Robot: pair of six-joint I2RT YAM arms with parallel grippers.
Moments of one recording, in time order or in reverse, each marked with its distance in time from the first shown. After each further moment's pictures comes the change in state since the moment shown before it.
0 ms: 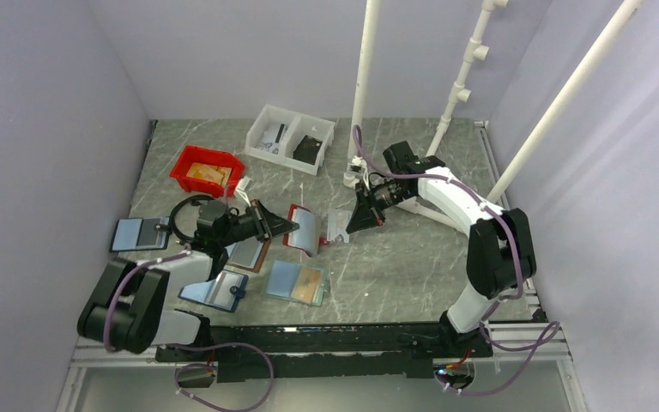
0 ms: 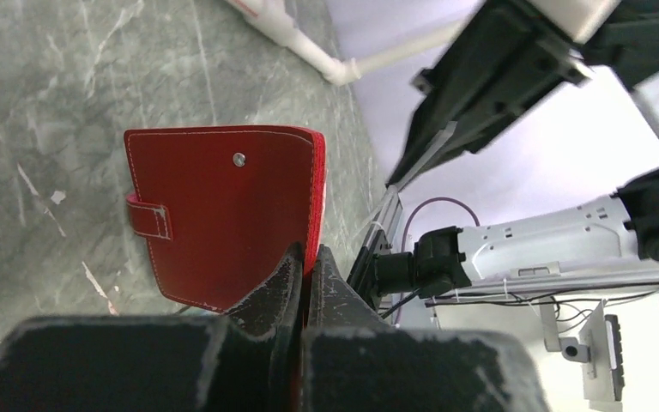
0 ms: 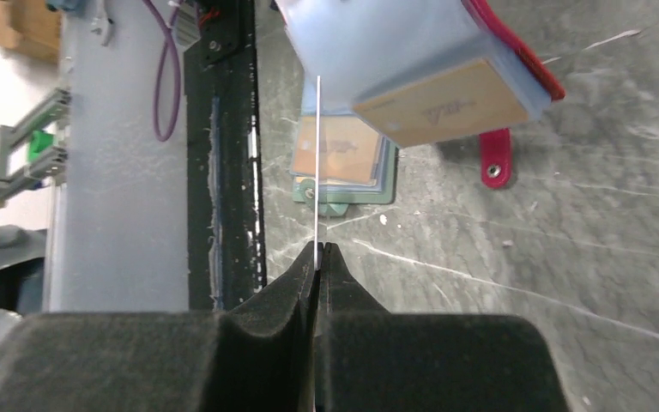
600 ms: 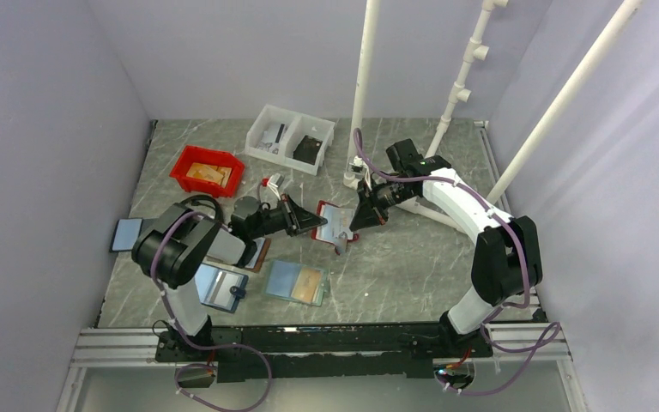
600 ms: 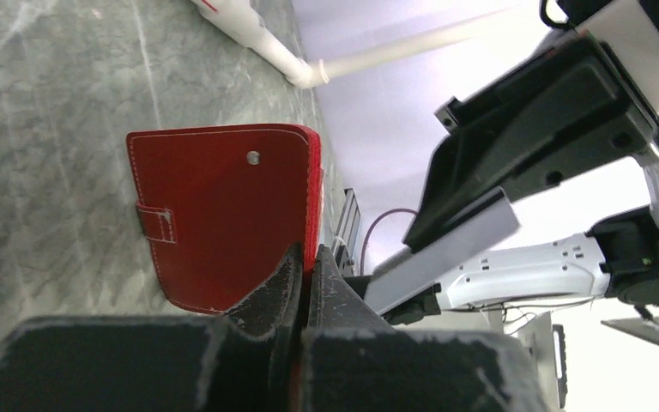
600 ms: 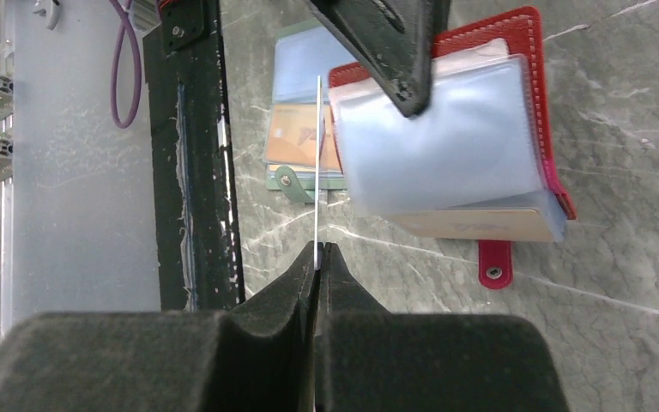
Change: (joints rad) left arm -0.175 0.482 0.173 0.384 -0.069 -0.205; right arm 0.000 -0.084 0.000 0.000 0.105 -0.015
